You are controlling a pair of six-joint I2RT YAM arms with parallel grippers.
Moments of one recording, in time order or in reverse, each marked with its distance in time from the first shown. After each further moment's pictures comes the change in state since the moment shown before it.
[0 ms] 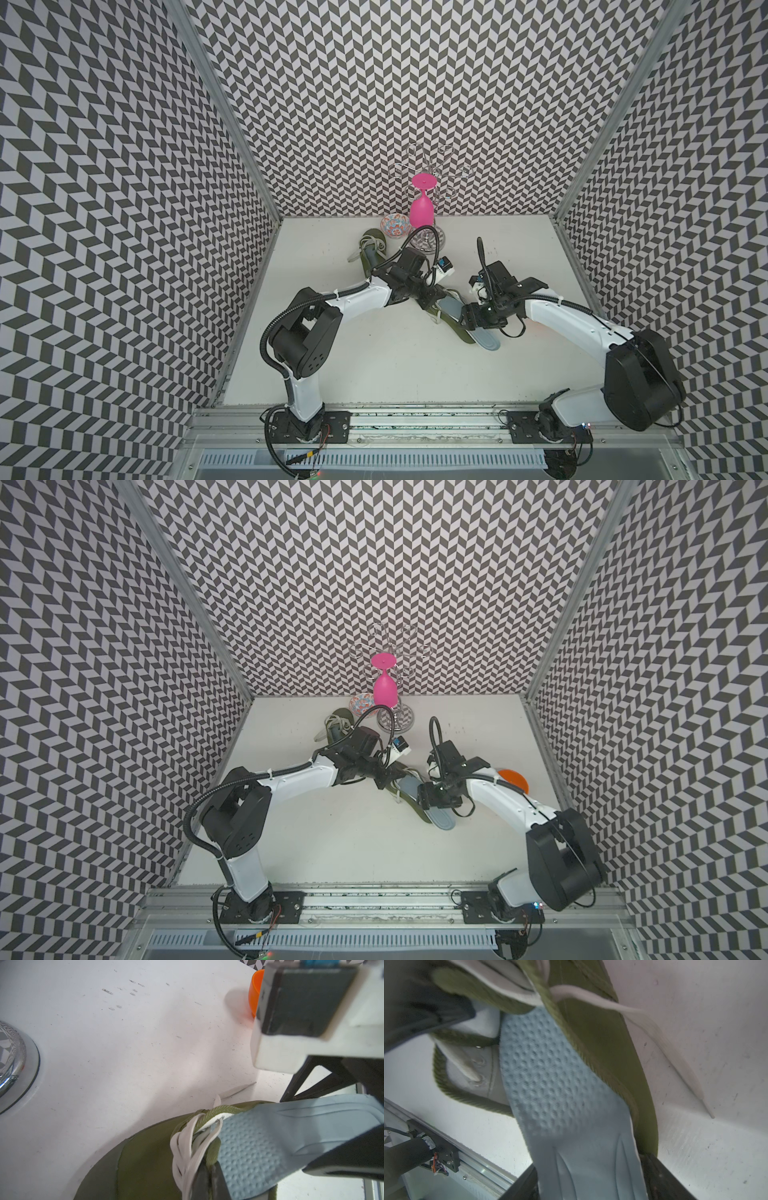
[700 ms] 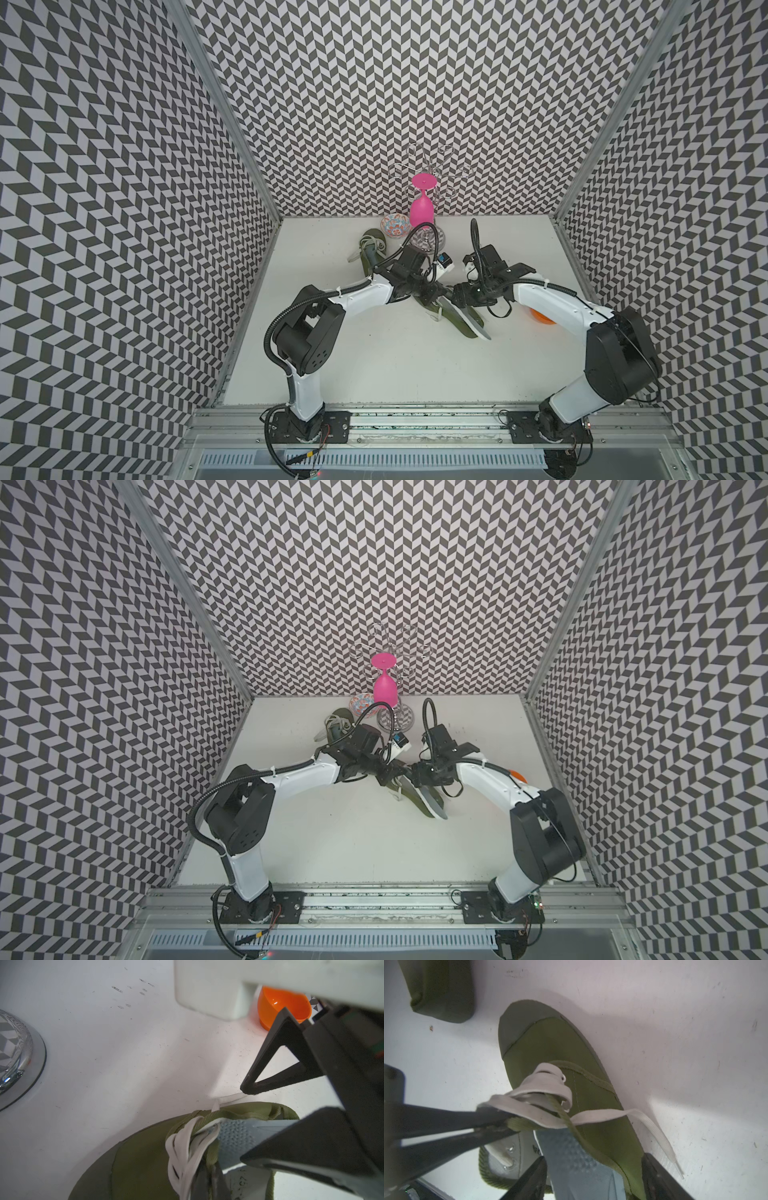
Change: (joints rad) left arm 0.000 0.032 0.037 -0.001 -0.009 -0.059; right arm 0.000 0.134 0.156 0.092 0.101 -0.022
